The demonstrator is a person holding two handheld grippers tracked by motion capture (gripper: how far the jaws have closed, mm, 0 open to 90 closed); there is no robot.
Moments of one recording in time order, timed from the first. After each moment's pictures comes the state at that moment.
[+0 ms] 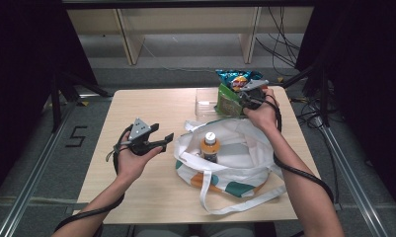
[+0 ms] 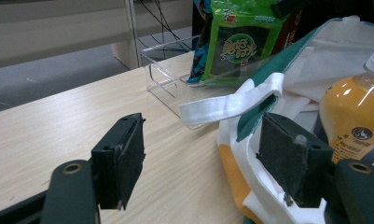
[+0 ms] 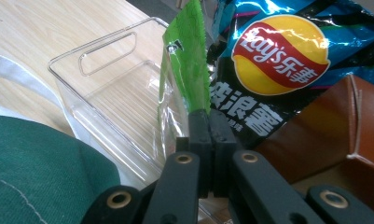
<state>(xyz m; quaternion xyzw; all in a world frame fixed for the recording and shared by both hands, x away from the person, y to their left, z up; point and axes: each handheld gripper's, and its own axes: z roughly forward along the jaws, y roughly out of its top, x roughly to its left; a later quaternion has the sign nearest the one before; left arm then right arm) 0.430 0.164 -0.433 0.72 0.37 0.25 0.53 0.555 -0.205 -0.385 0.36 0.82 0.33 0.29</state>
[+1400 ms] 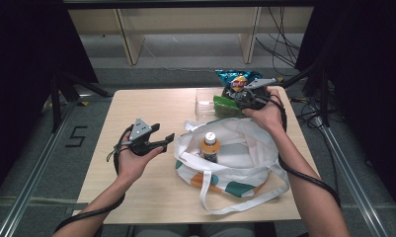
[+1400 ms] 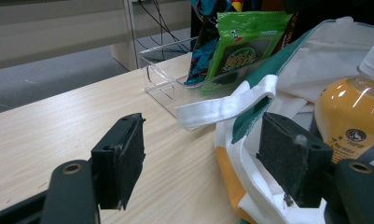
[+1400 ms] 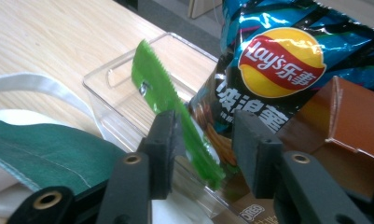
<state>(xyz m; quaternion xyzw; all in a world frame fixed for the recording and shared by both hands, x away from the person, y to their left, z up) 0.429 0.162 -0.432 0.72 0.37 0.25 0.53 0.541 -0.210 -0.370 0.37 0.81 0.37 0.27</state>
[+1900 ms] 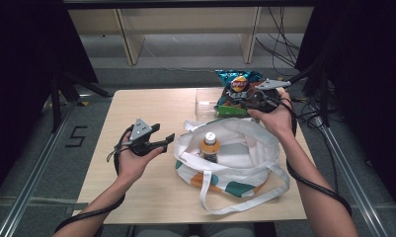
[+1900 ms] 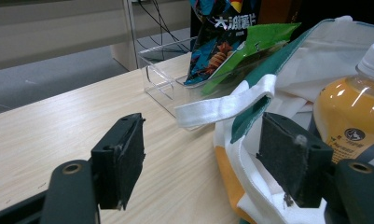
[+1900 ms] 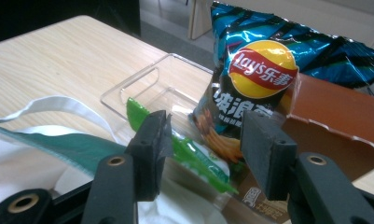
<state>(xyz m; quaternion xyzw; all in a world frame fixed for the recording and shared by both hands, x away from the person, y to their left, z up) 0.428 0.161 -0.432 0.72 0.37 0.25 0.53 0.515 -0.229 -0.358 0.39 0.78 0.42 0.26</state>
